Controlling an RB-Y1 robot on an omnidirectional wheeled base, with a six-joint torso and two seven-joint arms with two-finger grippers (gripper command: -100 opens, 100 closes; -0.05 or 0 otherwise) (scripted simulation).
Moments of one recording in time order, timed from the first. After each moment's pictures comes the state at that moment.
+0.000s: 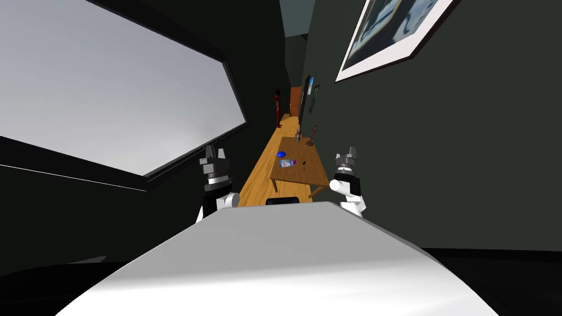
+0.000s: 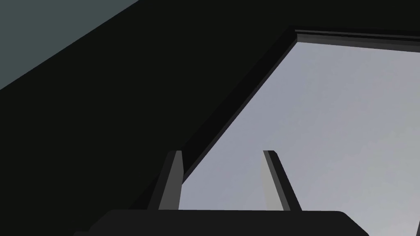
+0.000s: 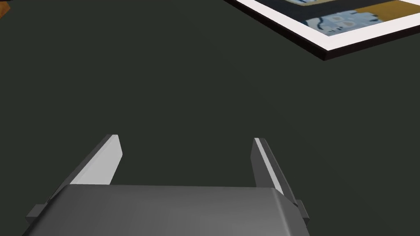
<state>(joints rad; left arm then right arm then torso) 0.50 0.04 0.06 -2.29 0.04 -0.45 0.03 0.25 -0.16 -0.36 -1.81 -0.48 -0.29 0.08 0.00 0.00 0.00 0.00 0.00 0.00</state>
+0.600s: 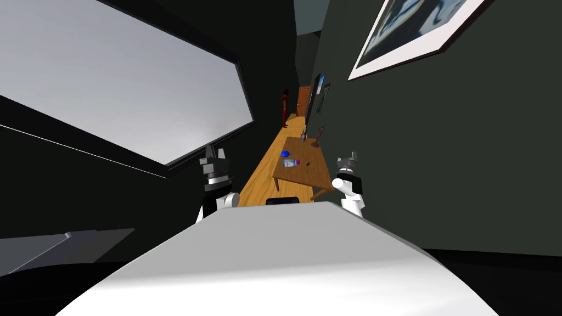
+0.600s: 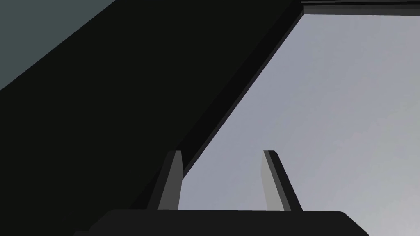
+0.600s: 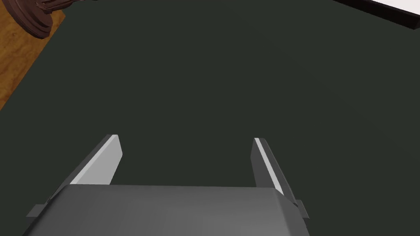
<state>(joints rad) 0.50 0.04 0.06 -2.29 0.04 -0.45 0.03 0.17 -0.17 -0.45 -1.65 -0.62 -0.23 0.09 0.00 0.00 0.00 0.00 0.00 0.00</state>
